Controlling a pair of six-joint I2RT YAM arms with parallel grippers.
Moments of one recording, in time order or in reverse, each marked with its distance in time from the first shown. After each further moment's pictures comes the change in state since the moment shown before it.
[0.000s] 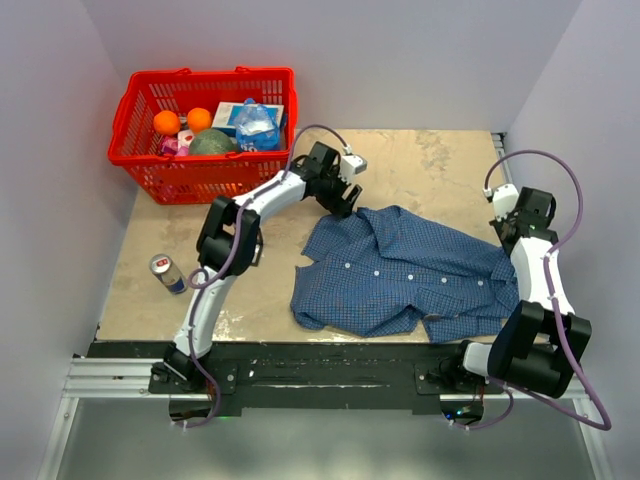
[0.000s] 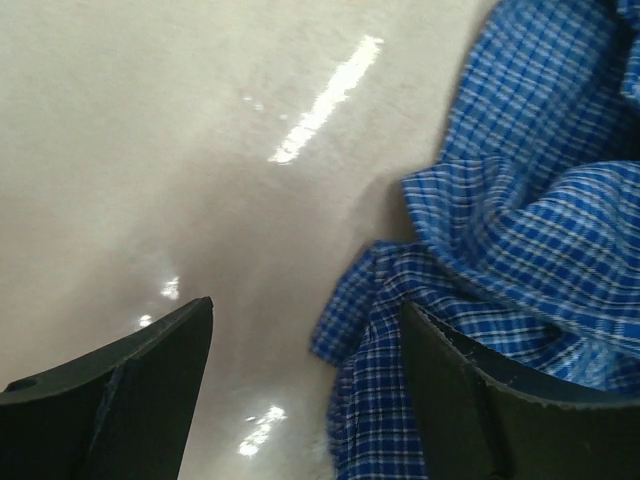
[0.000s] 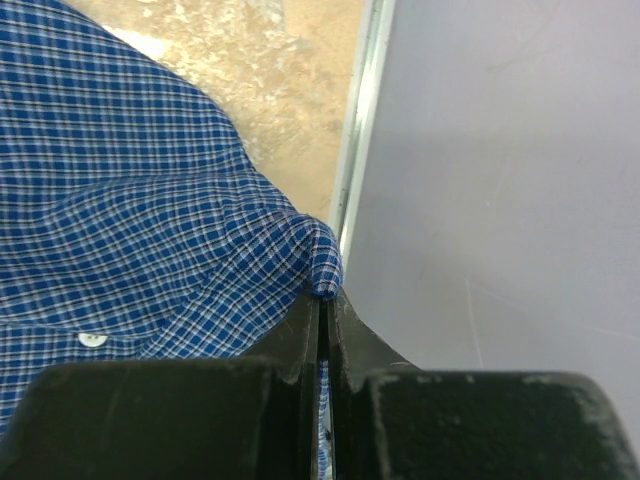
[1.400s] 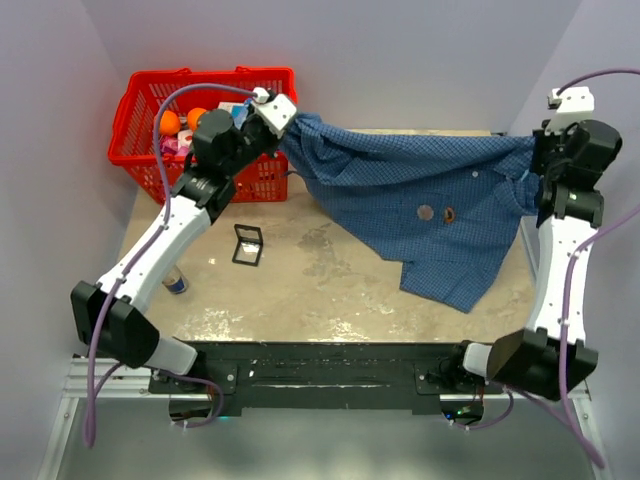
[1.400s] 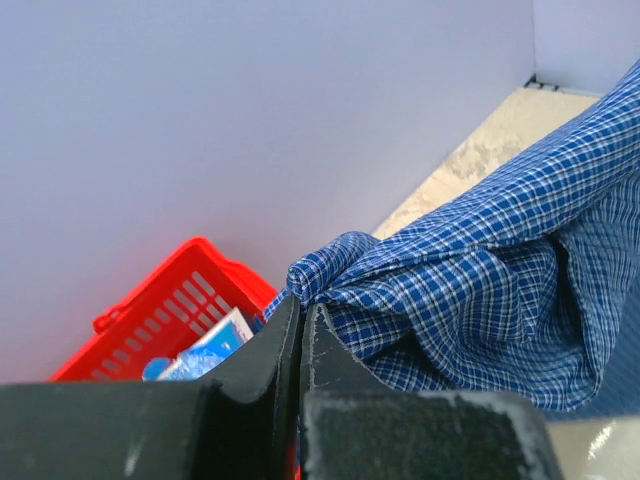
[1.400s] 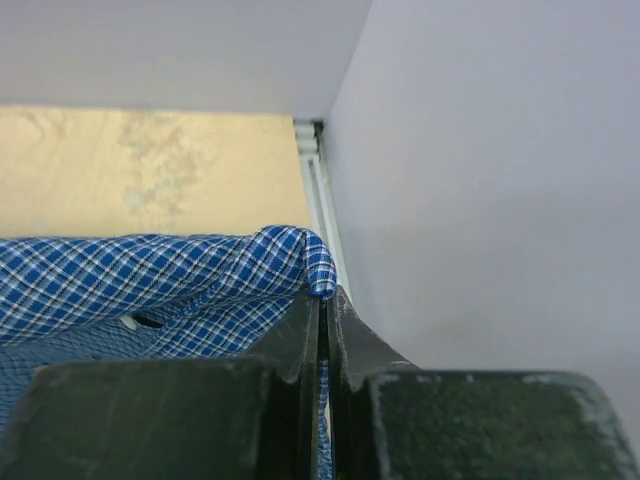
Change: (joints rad) left arm 0.135 -0.907 -0.539 0.554 -0.049 0.248; right arm 0.000 0.013 0.520 0.071 -0.257 0.430
